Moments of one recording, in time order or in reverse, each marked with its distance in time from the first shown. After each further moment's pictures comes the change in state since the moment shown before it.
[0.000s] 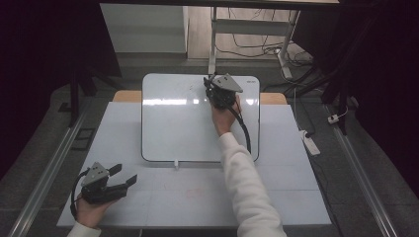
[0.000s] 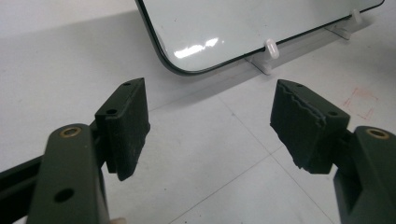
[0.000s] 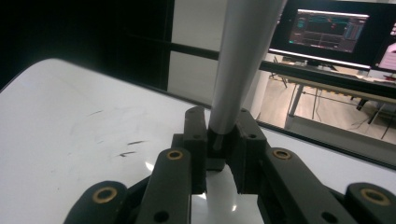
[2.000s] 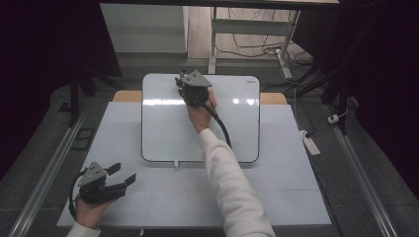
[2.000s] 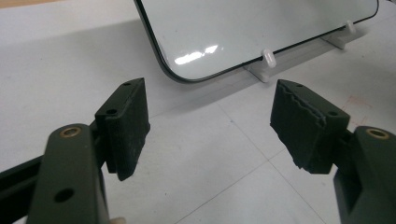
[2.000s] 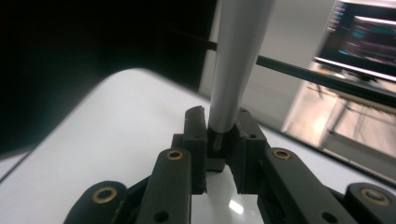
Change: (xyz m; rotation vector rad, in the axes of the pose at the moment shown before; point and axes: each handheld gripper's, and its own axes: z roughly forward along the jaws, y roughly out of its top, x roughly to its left) left arm 0.001 0.001 -0.006 -0.033 -0.004 -0.007; right arm 0.060 0.015 0.041 0.022 0.132 -0.075
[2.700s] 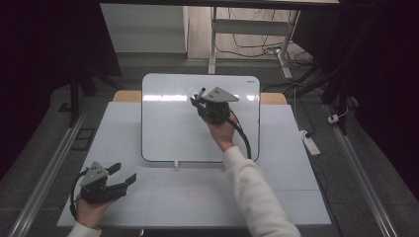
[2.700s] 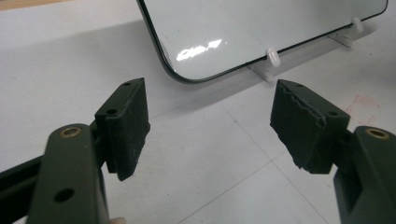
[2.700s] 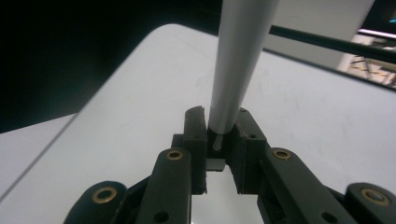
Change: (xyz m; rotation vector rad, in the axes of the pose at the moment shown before) left arm -0.004 0.002 0.003 0.005 0.029 0.007; right arm -0.019 -0.023 -0.083 0.075 0.177 0.037
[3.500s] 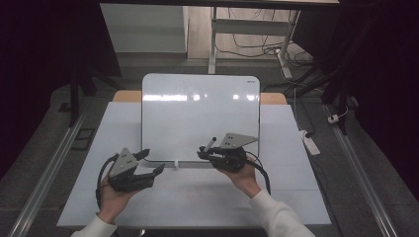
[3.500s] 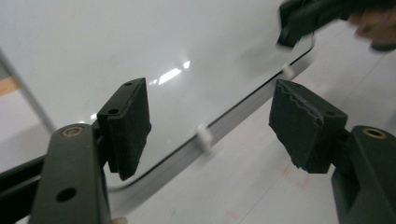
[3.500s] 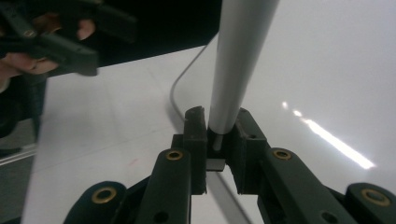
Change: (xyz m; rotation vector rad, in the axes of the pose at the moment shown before) left arm -0.064 0.075 0.022 -0.069 -0.119 0.191; right arm 0.050 -0.063 -0.096 0.138 0.369 0.052
